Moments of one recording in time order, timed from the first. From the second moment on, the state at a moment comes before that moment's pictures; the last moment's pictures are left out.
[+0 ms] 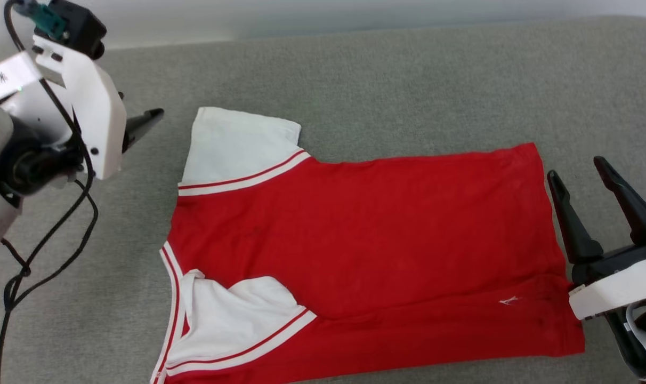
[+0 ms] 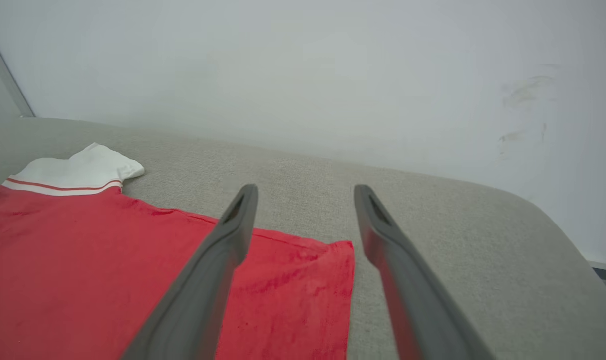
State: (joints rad) left arm -1.10 0.83 -0.96 0.32 -1.10 -0.06 0.56; right arm -0.18 -0.40 0.10 -0.04 0.33 0.13 -0.10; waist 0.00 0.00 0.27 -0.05
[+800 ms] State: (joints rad) left arm -1.33 0.81 -0.99 0.58 -1.13 -0.06 0.91; right arm -0.29 -0.36 0.16 -0.05 0.31 0.13 -0.16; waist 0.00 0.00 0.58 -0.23
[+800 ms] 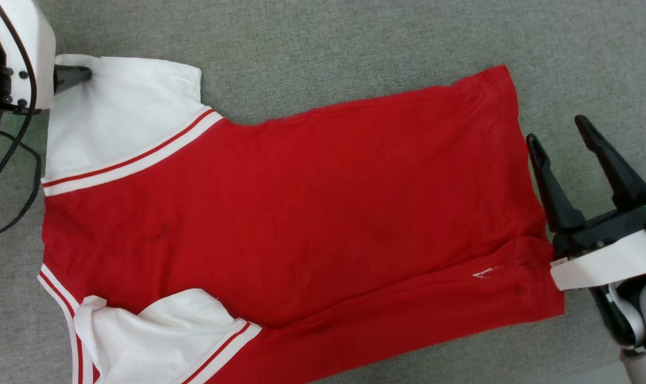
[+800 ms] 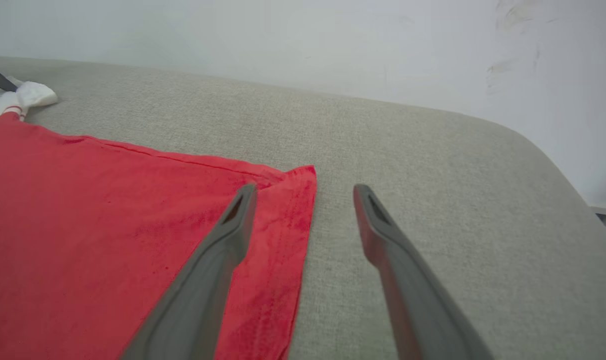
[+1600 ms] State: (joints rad) left arm -1.32 0.71 -1.08 0.39 -1.08 -0.13 0.76; right arm -0.75 -0.84 0.50 -0.04 0.66 0.13 0.80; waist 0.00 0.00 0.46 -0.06
